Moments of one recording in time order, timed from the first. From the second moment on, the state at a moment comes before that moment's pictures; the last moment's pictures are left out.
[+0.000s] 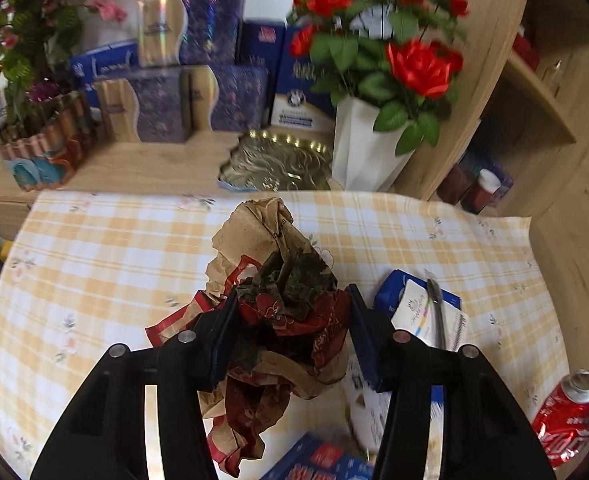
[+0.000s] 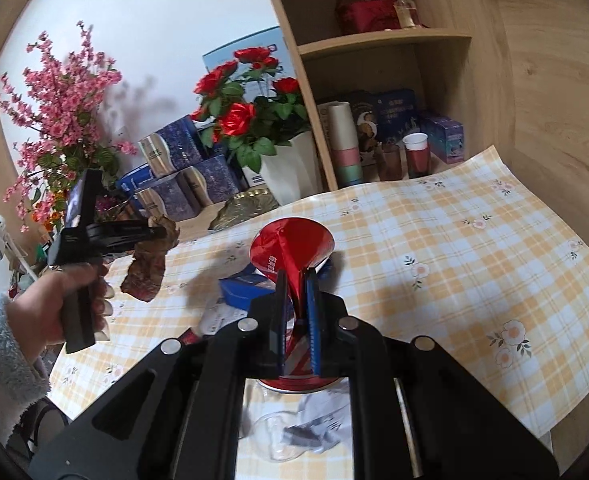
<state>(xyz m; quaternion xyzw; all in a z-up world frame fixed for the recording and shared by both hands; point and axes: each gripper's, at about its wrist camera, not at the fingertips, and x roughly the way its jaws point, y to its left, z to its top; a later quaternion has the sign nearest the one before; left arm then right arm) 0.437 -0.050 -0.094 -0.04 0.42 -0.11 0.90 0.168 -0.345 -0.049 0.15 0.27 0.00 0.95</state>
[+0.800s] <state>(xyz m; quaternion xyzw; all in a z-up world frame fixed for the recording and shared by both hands) 0.141 0.010 -0.058 -0.04 0.37 -0.21 0.90 0.053 -0.279 -0.020 0.11 0.26 0.04 0.96</state>
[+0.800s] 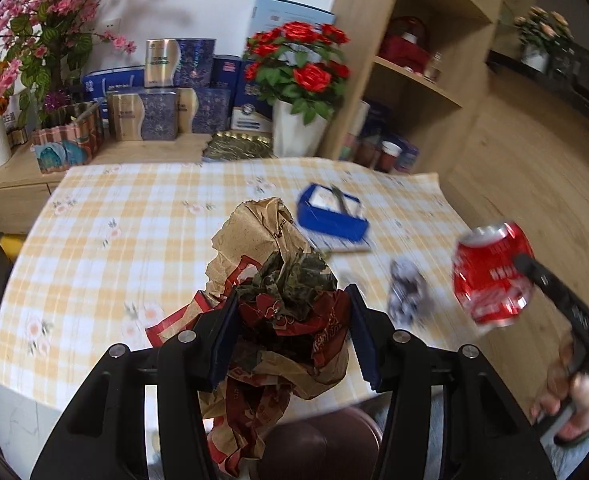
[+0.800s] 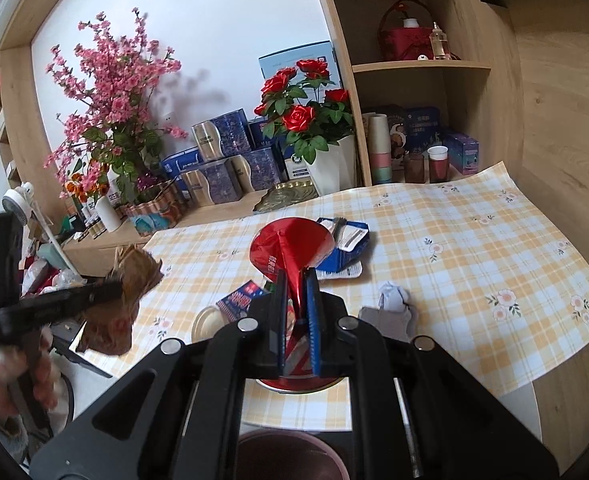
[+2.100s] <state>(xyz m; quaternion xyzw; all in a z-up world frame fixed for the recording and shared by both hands) 0.055 -0.109 -0.320 0.13 0.62 -0.33 0.70 -0.017 -0.310 -0.097 0.15 0.31 0.05 0.94</state>
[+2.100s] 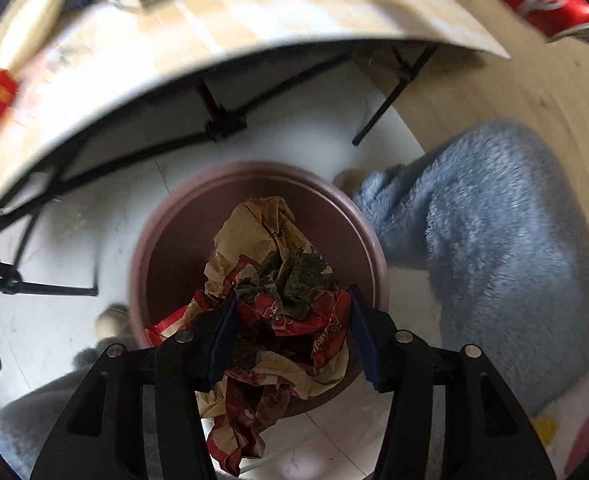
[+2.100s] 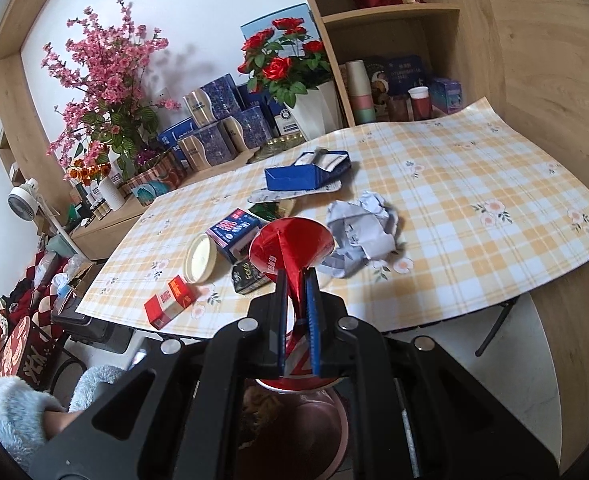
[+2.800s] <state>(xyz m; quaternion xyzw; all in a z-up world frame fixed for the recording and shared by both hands) 0.052 -0.038 -0.229 0.00 0.47 -0.30 0.83 -0.022 -0.293 -0.120 0.13 0.35 0.07 0.93</state>
